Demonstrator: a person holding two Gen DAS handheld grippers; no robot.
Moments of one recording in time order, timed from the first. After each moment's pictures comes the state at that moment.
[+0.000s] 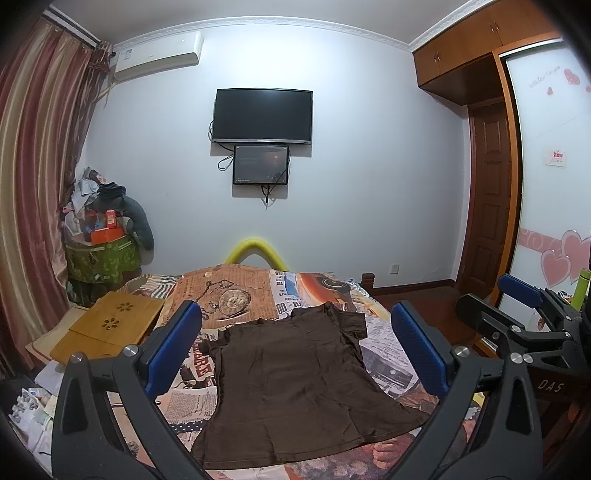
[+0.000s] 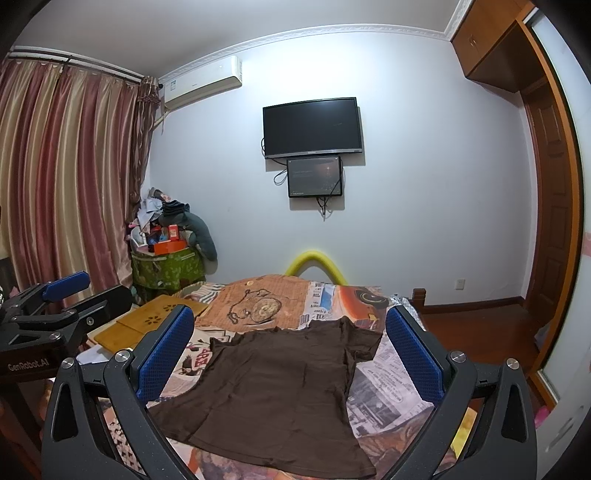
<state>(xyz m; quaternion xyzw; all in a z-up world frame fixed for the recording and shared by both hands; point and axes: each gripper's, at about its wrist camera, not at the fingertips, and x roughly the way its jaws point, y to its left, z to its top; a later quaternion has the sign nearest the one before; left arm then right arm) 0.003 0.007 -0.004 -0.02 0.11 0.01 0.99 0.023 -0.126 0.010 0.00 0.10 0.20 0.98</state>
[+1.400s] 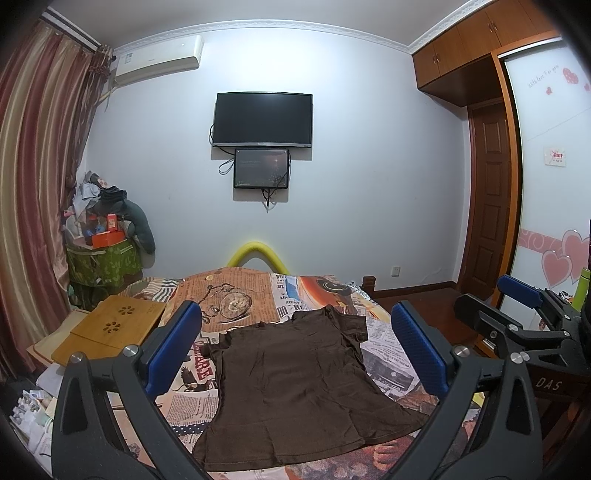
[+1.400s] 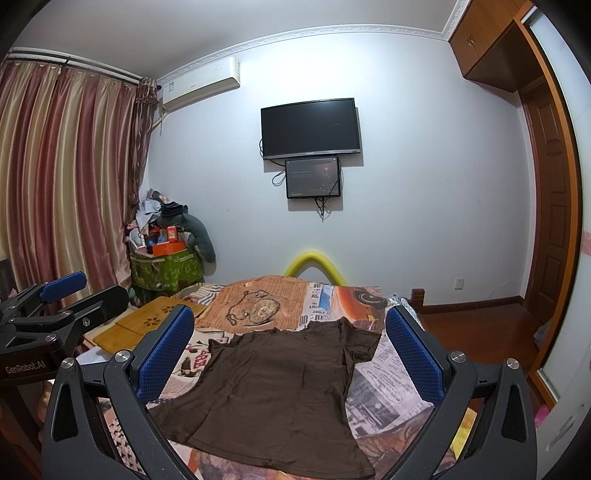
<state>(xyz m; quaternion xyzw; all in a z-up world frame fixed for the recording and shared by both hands) 0.000 0.002 0.001 -0.02 0.11 0.01 0.99 0.023 -0.129 0.008 0.00 0.10 0.19 0.98</state>
